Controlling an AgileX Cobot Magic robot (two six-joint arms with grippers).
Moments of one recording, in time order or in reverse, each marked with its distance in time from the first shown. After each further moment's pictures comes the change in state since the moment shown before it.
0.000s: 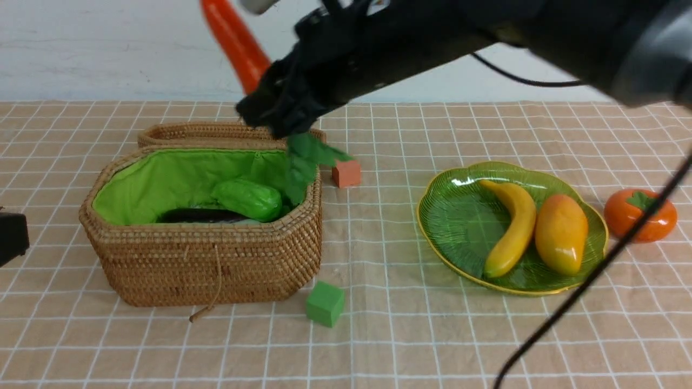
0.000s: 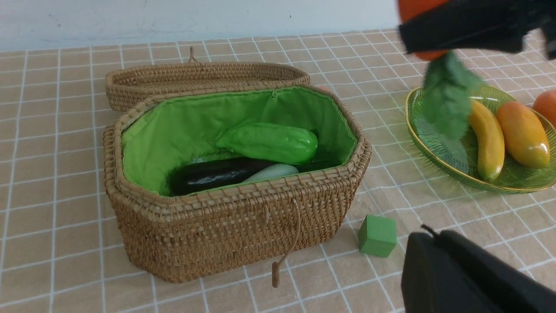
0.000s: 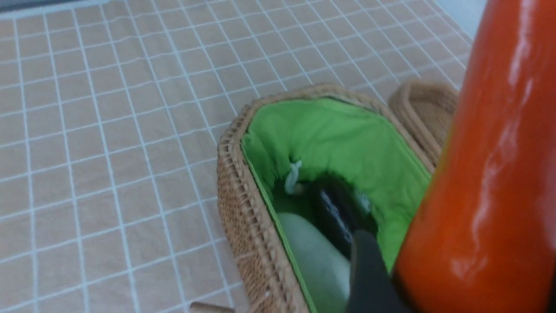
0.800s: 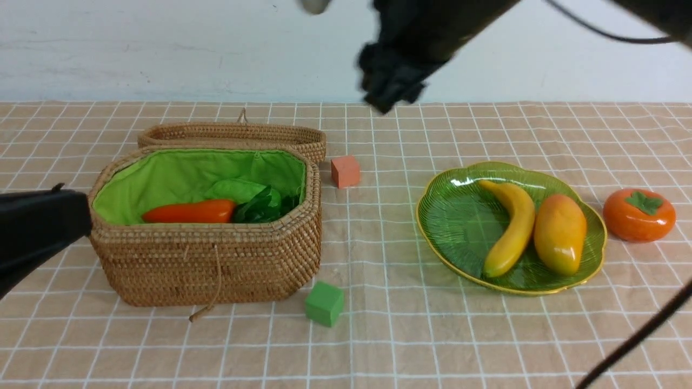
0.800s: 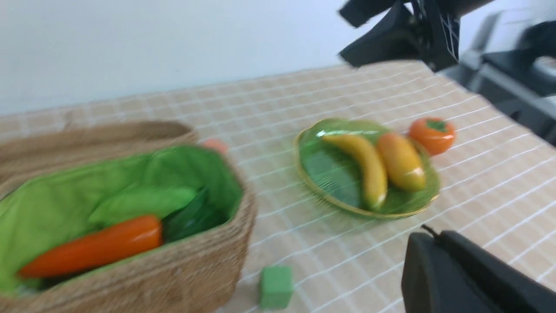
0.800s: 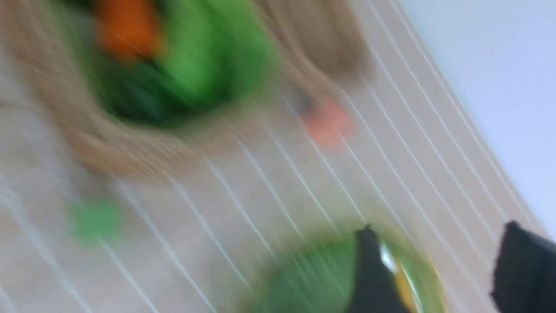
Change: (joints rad) right arm -0.100 -0.164 -0.084 -0.796 0.473 0.512; left arm 0.000 0.011 0.000 -0.161 -0.288 0.171
